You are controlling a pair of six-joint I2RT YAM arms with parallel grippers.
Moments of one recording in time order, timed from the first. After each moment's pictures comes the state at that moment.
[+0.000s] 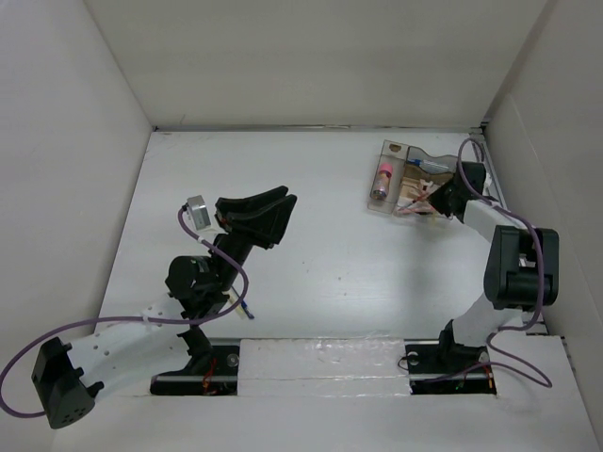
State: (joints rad) left arm -0.92 0.78 0.52 0.93 -0.20 -0.51; right arm -0.10 1.65 0.98 -0.09 0.03 0.78
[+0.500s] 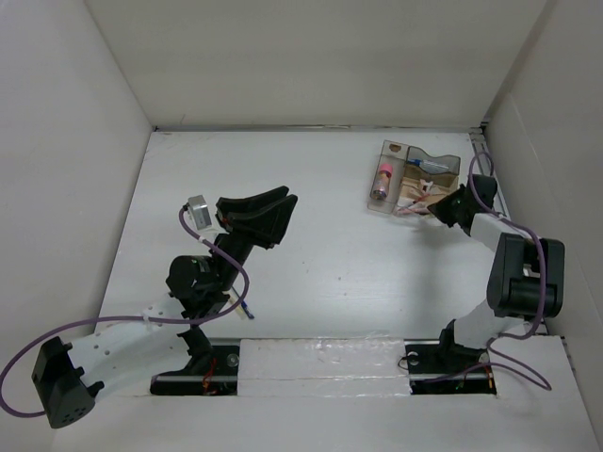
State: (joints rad) left arm -0.92 0.78 0.52 0.93 -0.20 -0.51; right arm -0.20 1.60 0.86 0.01 -0.16 0.85
